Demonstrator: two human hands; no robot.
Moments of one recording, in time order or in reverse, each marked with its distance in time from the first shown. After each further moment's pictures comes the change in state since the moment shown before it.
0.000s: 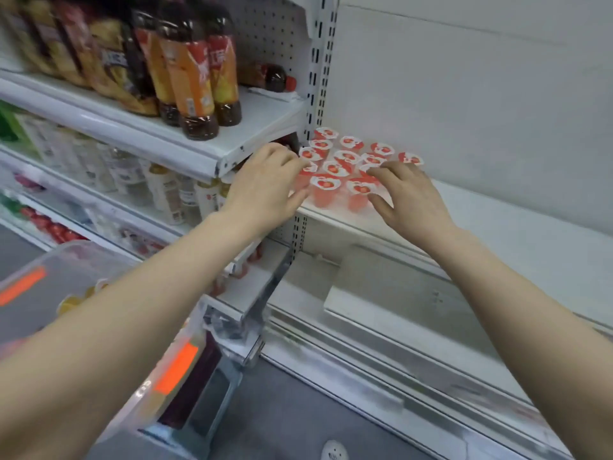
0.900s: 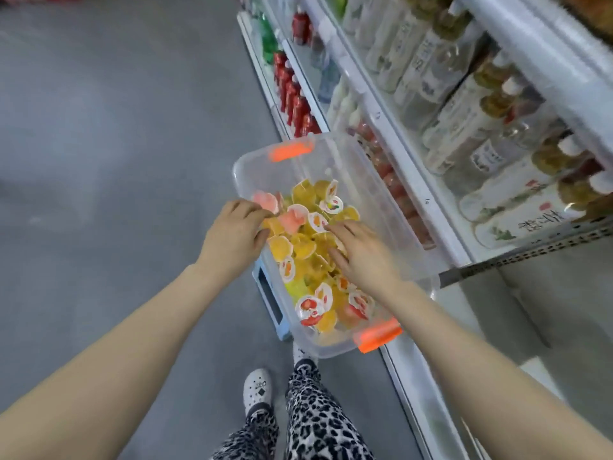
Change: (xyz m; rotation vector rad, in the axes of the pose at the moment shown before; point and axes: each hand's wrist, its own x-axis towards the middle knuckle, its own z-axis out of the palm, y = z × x) left_hand -0.435 -0.240 -0.013 0.083 -0.170 -0.983; right_hand 0.019 -0.442 0.243 0.531 -0.533 -0.598
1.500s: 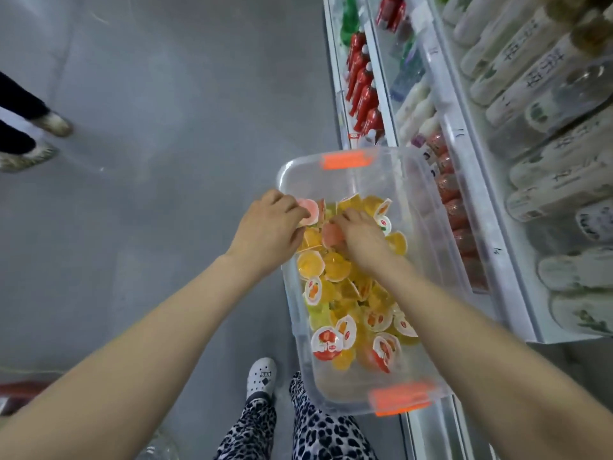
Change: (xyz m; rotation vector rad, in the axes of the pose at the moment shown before) left_hand 0.039 -0.012 0.005 0.147 0.042 0.001; right_hand 0.127 0.014 0.071 -0.046 -0.334 -0.146
